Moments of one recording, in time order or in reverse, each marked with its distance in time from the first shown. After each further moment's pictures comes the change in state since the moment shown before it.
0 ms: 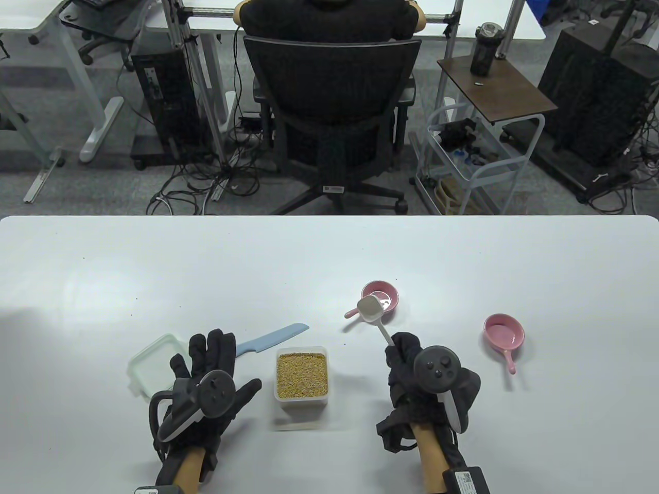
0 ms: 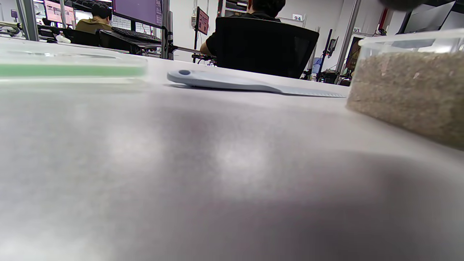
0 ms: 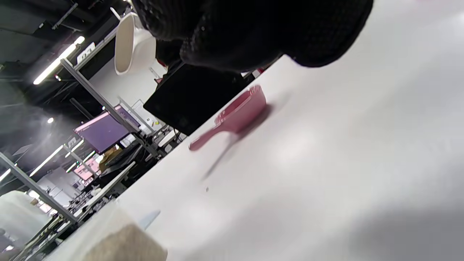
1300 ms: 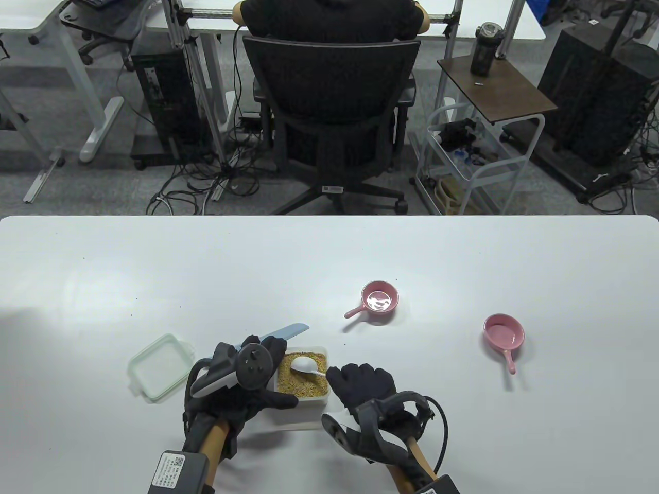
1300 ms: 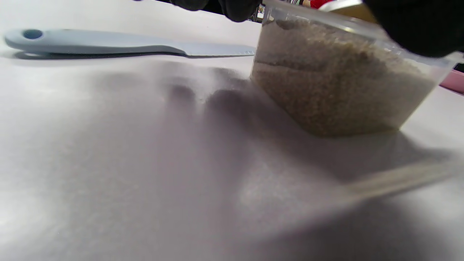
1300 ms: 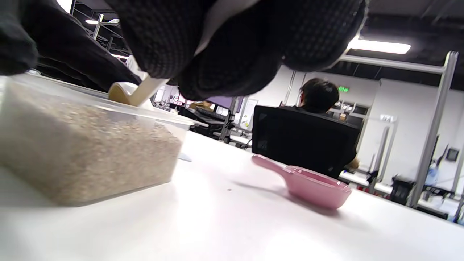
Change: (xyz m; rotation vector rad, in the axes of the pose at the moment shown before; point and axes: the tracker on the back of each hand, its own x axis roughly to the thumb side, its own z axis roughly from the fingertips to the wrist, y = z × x) left_hand 0.049 0.008 -0.043 -0.298 -0.231 0.015; right_hand 0.080 0.053 0.065 -0.168 -0.717 0.820
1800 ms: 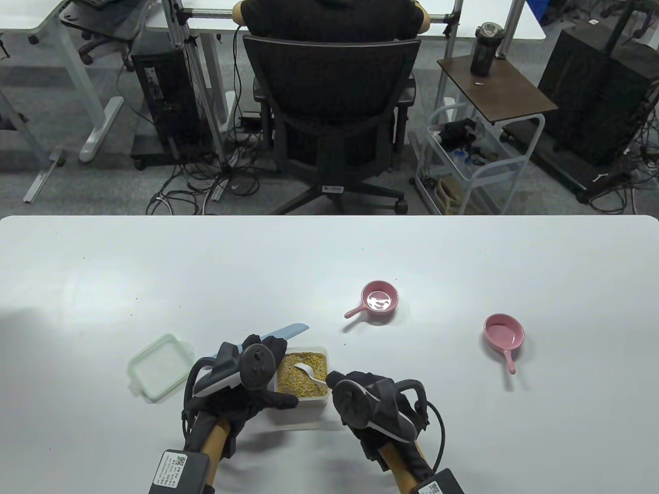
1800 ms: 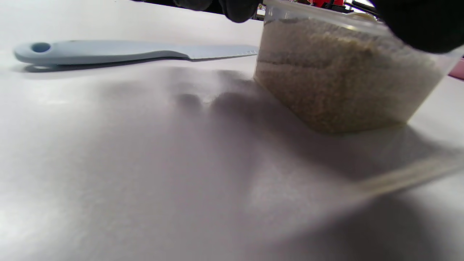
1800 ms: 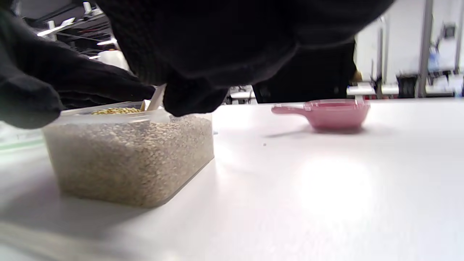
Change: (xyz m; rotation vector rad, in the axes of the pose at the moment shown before) left_hand 0.003 0.001 -0.001 -0.010 0.011 -0.045; right_hand -0.024 0.007 -0.014 0.235 0.168 -0.379
